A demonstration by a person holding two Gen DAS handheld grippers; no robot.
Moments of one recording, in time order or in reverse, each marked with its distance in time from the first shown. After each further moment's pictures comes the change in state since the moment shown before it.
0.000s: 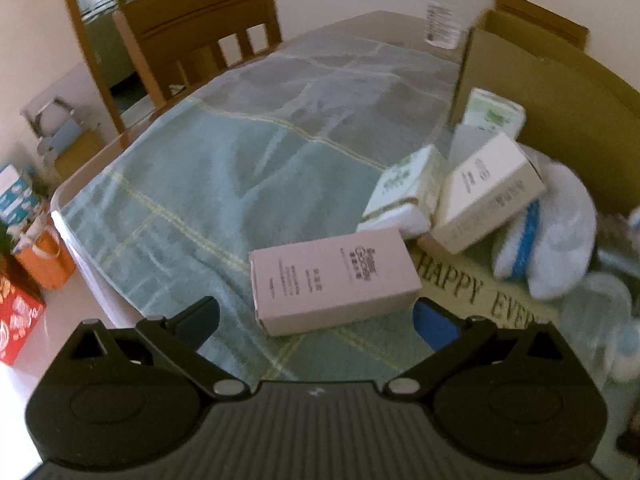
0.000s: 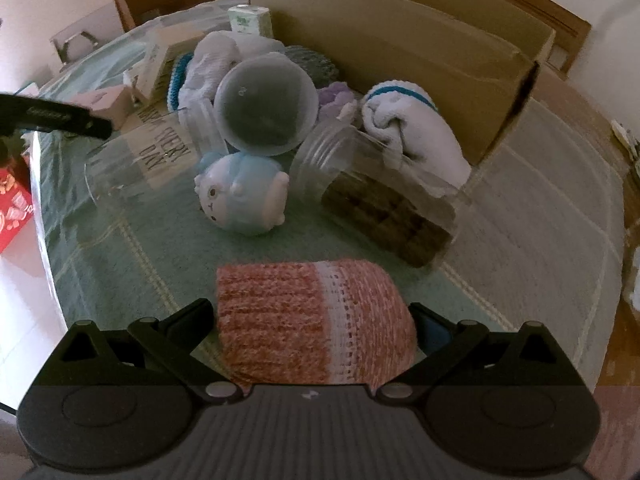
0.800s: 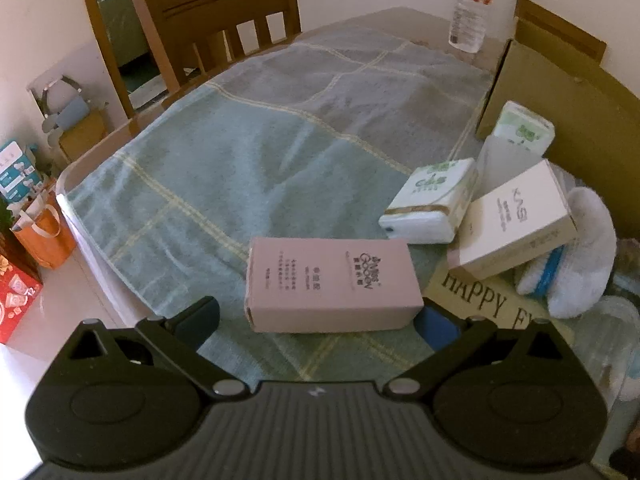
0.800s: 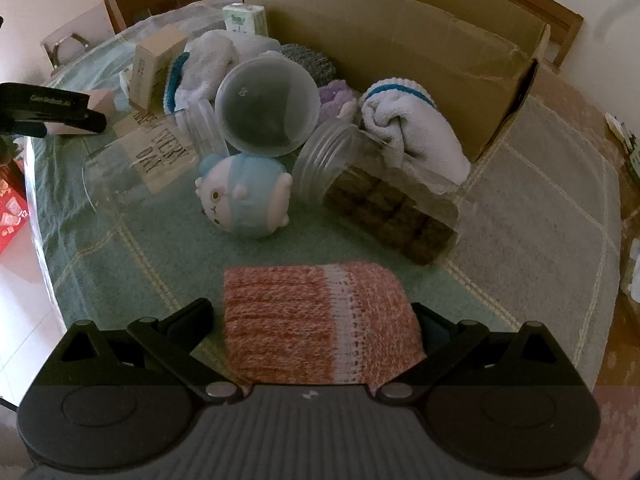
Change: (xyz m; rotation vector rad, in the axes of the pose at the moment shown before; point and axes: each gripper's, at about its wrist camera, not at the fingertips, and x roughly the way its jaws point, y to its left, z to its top) left arm 0.007 0.017 0.006 -0.052 0.030 -0.006; right arm -0.005 0.004 -0.002 0.040 0.017 -0.030
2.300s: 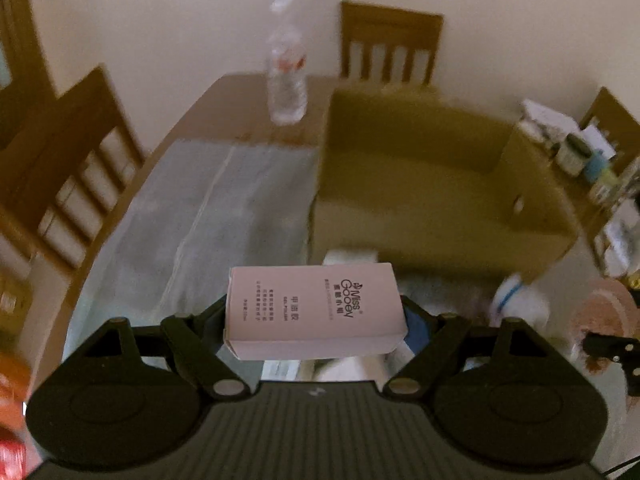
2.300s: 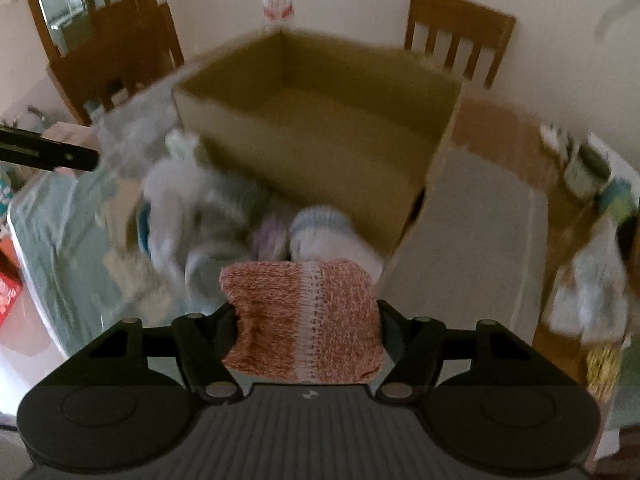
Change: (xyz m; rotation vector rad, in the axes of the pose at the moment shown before) left arm -0.063 -0.076 0.136 0.430 -0.062 -0.325; right arm -0.079 -0.043 0.094 0.199 -0.117 -0.105
